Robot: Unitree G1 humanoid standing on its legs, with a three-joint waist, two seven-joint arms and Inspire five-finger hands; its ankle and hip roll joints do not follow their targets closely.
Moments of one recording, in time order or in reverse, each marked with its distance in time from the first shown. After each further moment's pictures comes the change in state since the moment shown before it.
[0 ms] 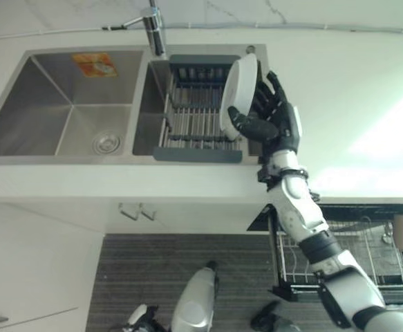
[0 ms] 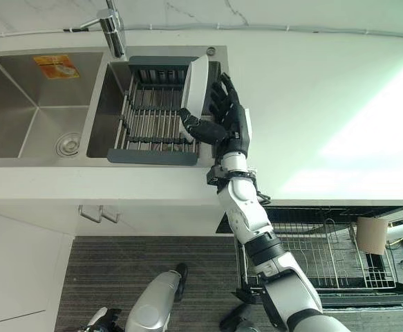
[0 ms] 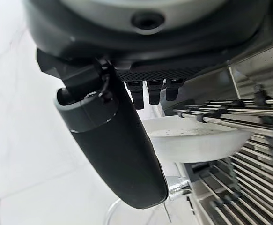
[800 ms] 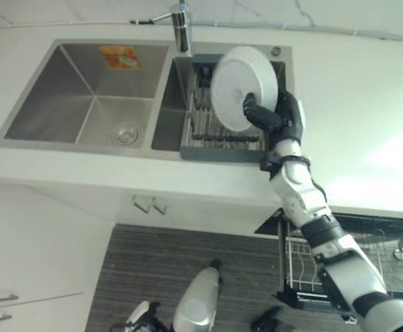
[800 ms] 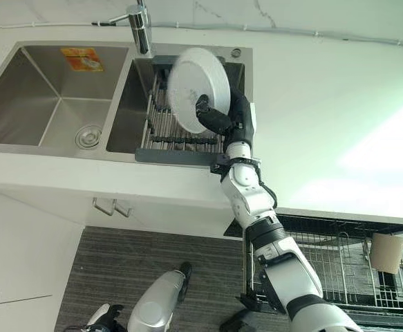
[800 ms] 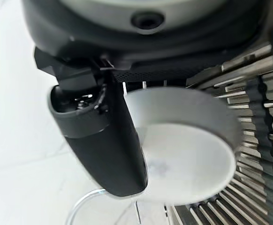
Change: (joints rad) left arm -0.003 0.004 -0.030 -0.022 0.007 -0.026 0.020; right arm -0.111 -0.024 0.004 0.146 -0.101 0.061 -0.085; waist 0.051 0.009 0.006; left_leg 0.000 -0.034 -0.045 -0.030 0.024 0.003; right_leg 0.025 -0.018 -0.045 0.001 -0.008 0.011
